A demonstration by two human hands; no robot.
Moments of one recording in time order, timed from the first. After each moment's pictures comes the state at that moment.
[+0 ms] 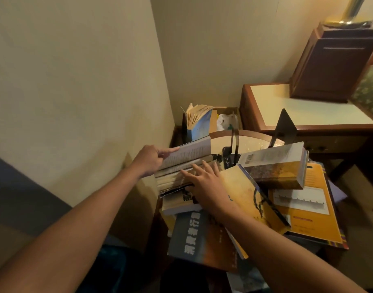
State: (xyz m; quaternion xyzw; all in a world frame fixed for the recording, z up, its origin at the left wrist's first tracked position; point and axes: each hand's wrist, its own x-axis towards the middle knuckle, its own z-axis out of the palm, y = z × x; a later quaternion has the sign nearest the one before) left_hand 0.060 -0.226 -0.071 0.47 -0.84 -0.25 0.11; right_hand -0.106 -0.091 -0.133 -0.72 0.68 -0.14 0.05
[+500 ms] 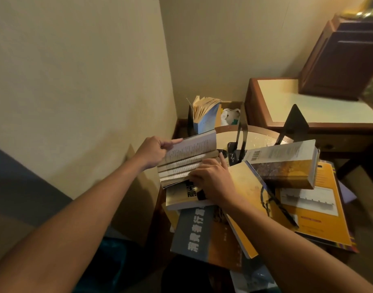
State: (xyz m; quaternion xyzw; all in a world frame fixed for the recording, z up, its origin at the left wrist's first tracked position) left_hand 0.062 -0.232 -0.072 0.46 -0.82 -0.31 0.15; right_hand -0.118 -0.096 -0.136 -0.72 0.64 -0.24 0.04
